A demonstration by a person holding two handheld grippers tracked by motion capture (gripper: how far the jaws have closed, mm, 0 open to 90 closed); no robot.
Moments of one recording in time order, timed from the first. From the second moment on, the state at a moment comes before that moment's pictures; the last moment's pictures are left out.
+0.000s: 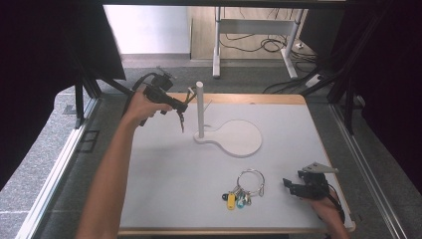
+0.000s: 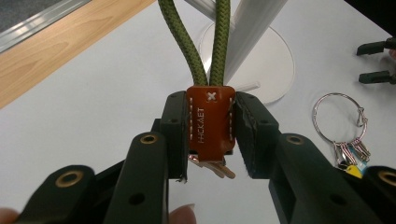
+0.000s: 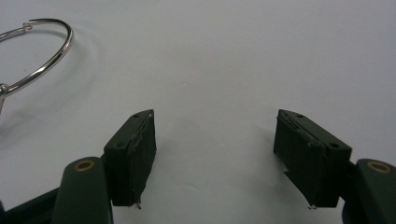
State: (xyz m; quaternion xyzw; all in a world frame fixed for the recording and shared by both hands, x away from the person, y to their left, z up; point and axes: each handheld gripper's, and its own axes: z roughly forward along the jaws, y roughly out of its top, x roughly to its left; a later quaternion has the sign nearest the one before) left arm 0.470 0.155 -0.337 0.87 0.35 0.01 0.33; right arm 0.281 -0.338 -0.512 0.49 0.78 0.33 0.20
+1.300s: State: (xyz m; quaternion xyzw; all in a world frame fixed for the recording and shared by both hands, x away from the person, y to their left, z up) left arm 0.448 0.133 -0.354 0.89 0.34 0.07 0.30; right arm 0.282 -0.341 -0.511 0.49 0.78 0.33 0.20
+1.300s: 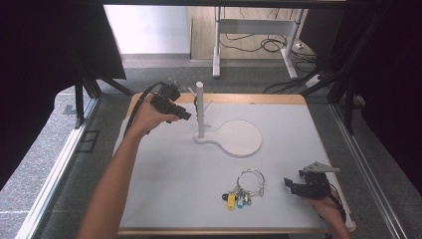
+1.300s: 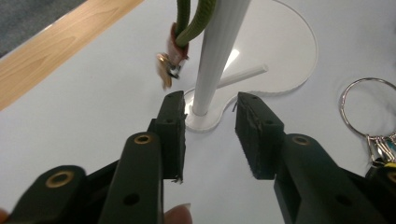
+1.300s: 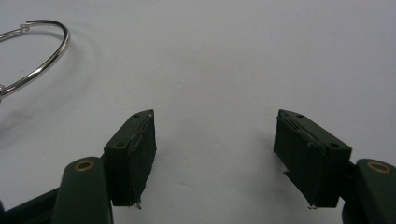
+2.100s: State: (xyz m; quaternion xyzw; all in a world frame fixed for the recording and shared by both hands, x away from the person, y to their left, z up) left arm 0.373 0.145 -0.382 0.88 0.33 0.10 0.32; right arm 0.287 -0.334 -0.511 0.48 0.79 0.34 0.19
